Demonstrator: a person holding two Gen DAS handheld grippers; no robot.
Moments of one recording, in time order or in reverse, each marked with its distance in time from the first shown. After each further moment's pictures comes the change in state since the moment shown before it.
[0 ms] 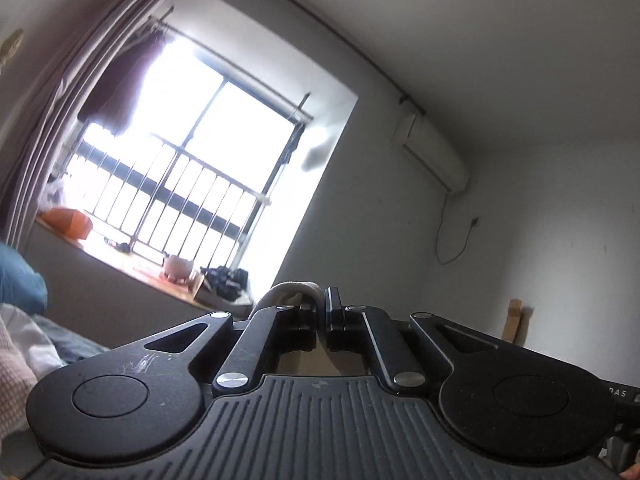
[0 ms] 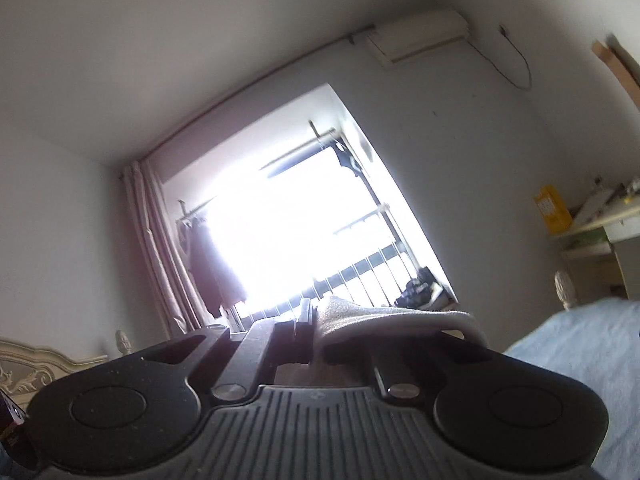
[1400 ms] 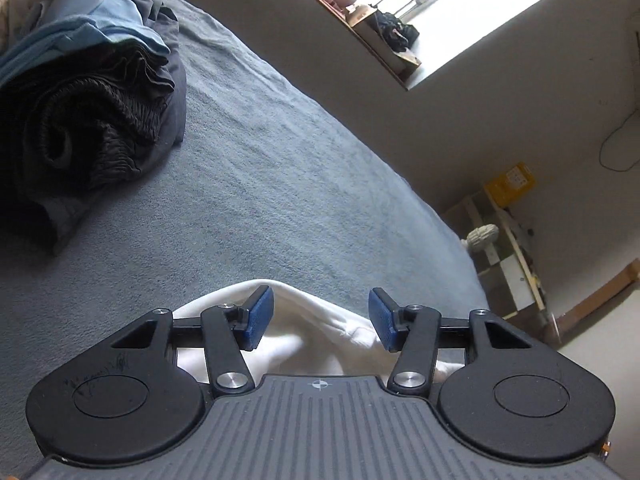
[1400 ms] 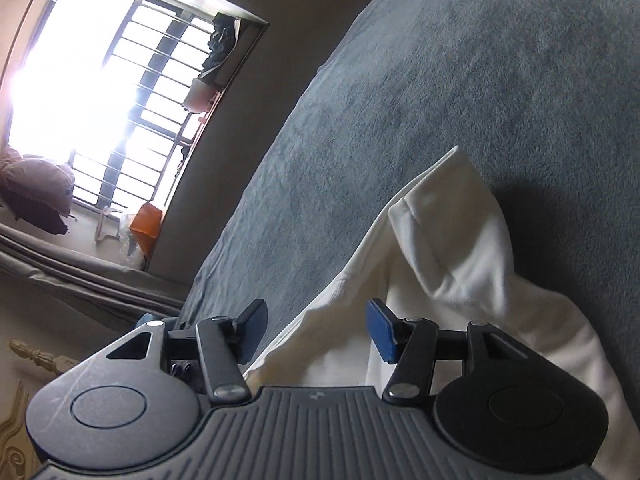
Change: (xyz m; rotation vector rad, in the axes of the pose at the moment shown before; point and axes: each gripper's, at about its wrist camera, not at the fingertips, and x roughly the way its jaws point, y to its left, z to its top) left arm 0.165 0.226 -0.178 -0.457 0.687 0.245; right arm 0.250 -0.287 -0.266 0.602 0.712 -0.296
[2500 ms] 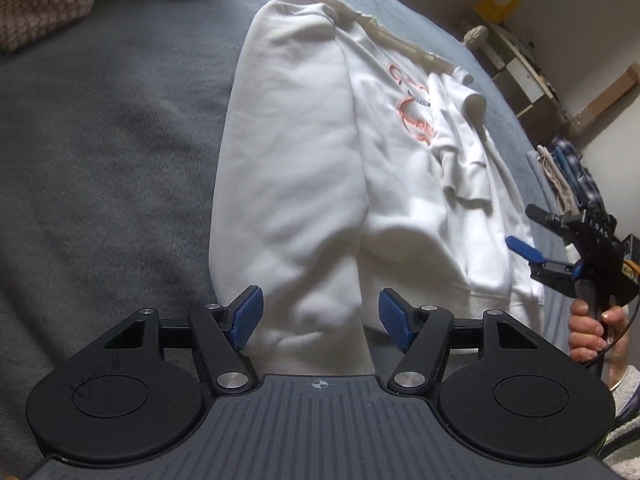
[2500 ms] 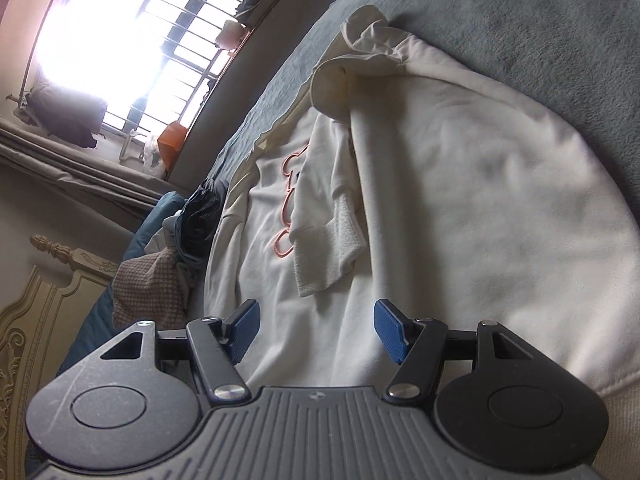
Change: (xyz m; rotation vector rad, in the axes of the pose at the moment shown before) left arm -0.220 0.036 -0.220 0.238 0.382 0.163; right arm -0.191 -0.047 -0.235 -0.066 0.088 -0.011
